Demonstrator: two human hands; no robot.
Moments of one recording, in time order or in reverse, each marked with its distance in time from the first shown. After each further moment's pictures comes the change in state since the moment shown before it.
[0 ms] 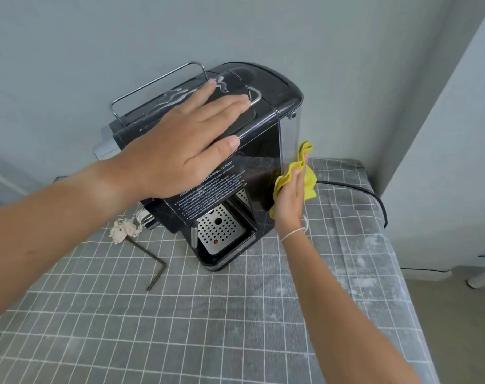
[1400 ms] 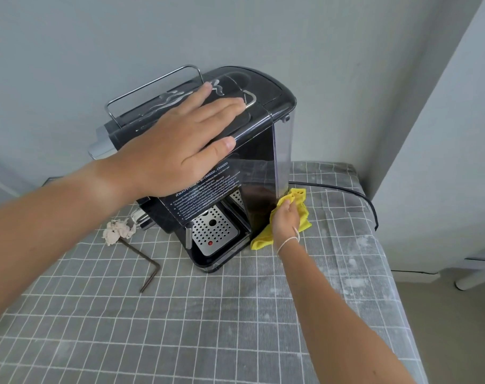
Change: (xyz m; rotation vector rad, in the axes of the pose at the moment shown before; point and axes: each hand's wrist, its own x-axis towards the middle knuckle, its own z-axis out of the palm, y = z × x) left_hand -0.001 0.000 0.001 -0.003 0.009 -0.010; right_hand -0.007 0.026 -0.019 -0.308 0.106 0.438
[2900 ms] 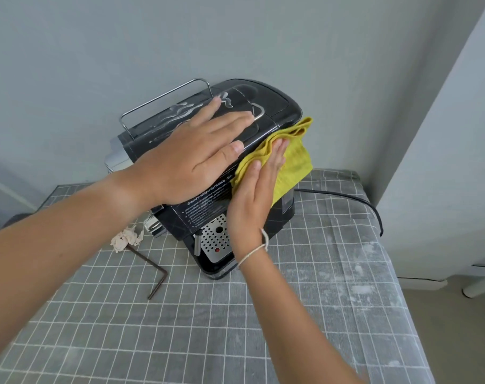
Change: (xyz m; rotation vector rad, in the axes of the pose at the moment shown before) left_hand 0.002 -0.002 0.000 -0.123 -0.004 -0.025; right_hand -0.112 -0.072 0.041 0.318 -0.027 -0.810
